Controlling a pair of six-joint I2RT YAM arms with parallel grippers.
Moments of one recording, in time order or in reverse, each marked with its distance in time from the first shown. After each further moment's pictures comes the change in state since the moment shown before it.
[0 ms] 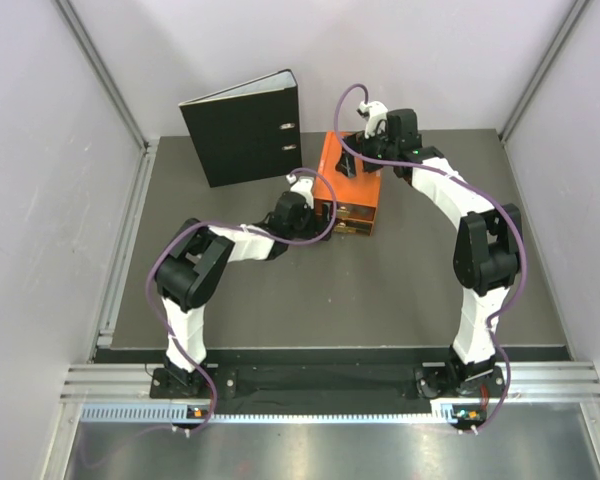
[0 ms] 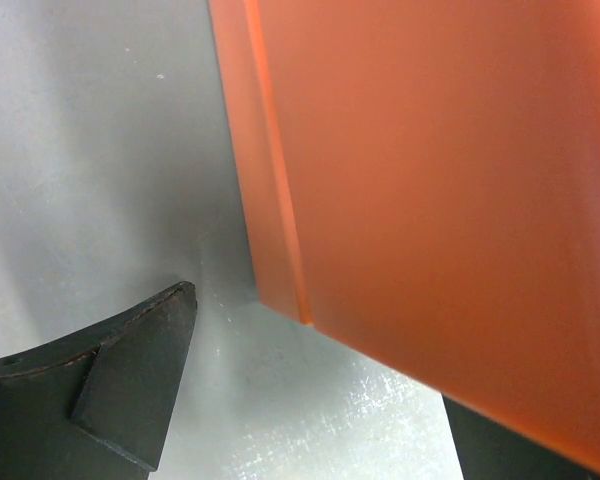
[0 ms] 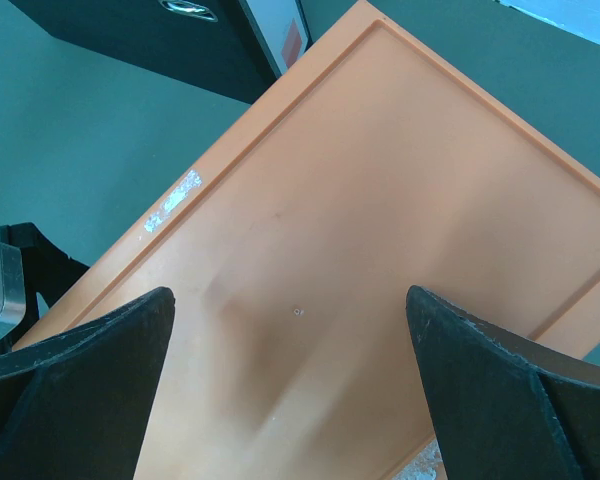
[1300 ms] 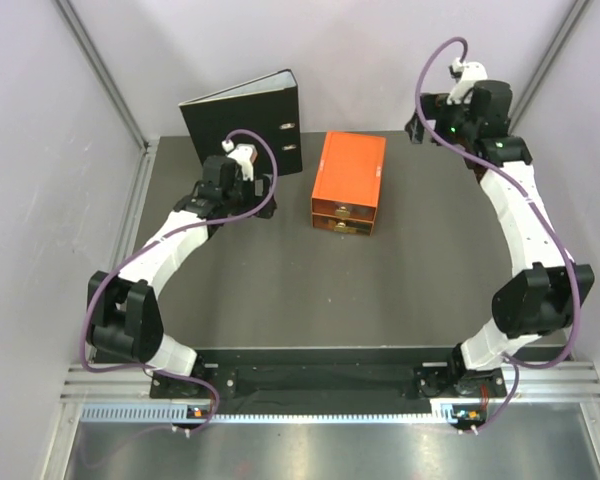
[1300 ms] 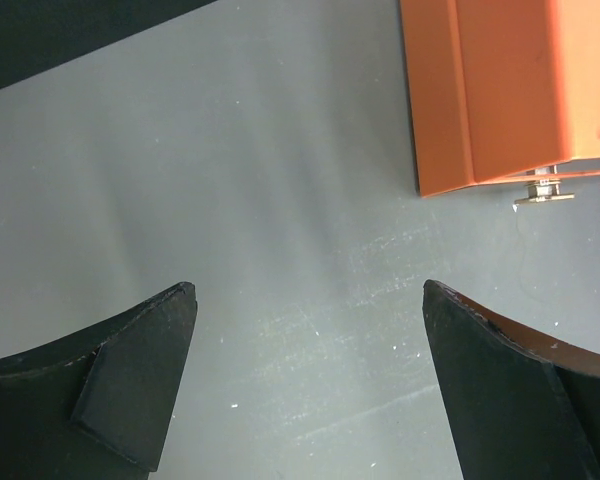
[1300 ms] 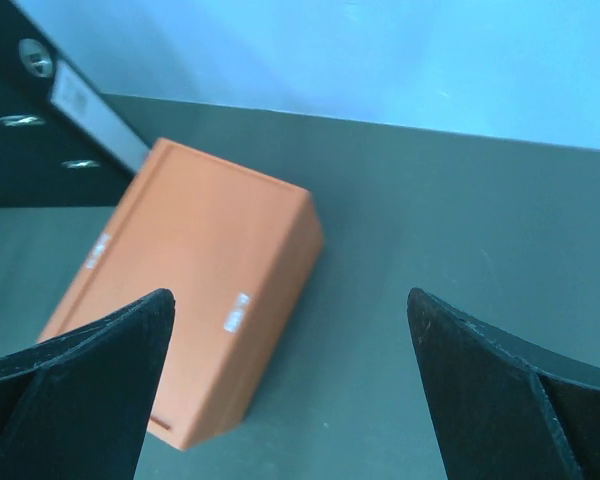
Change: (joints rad) left arm 0.301 -0.467 0.083 -0.637 0.137 0.216; right arm -0.193 -0.349 0.043 -0.192 0.185 0.076
